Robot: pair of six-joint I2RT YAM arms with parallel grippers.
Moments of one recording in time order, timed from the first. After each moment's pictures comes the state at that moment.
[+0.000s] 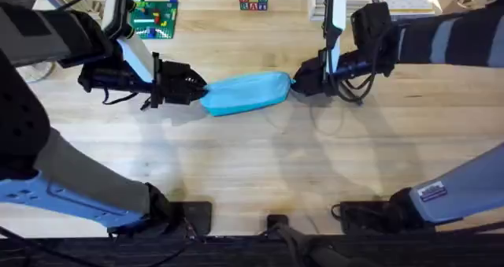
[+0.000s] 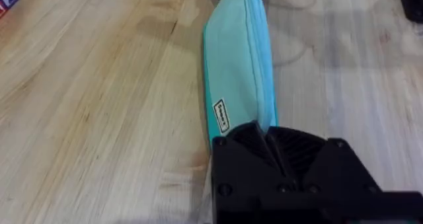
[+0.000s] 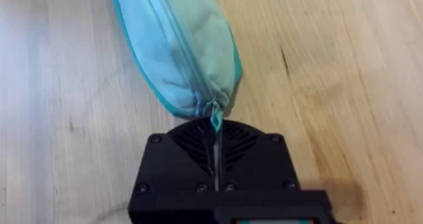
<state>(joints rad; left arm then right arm) 0.33 1.79 1.04 -1.13 1.09 1.81 0.13 1.80 0.97 -0.38 -0.79 -1.06</state>
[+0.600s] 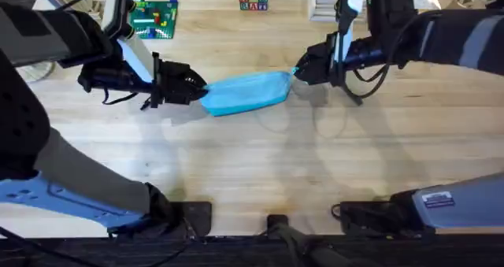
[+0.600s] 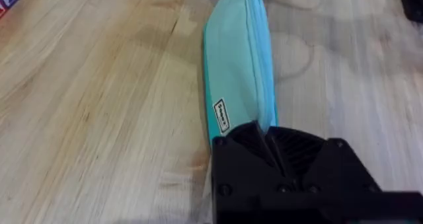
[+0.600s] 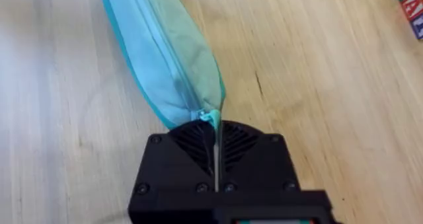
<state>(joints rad) 0.33 1.79 1.04 -1.13 1.09 1.81 0.13 1.65 0.97 -0.38 -0.78 -0.99</state>
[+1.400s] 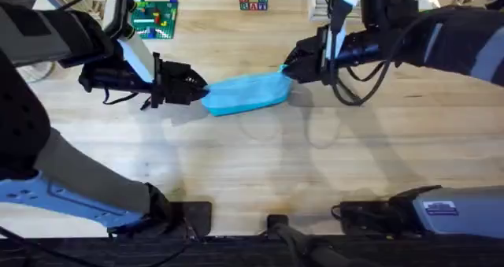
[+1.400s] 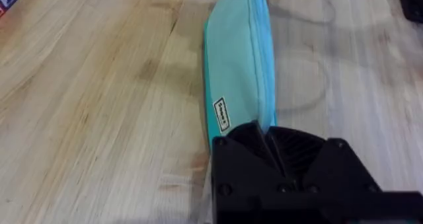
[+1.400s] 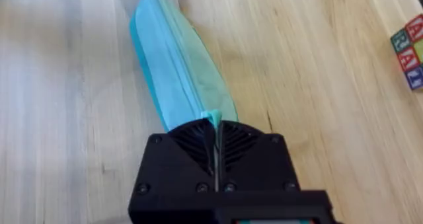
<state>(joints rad) 0.33 1.79 1.04 -1.13 1.09 1.81 0.24 1.55 0.97 -0.37 -0.75 -0.91</state>
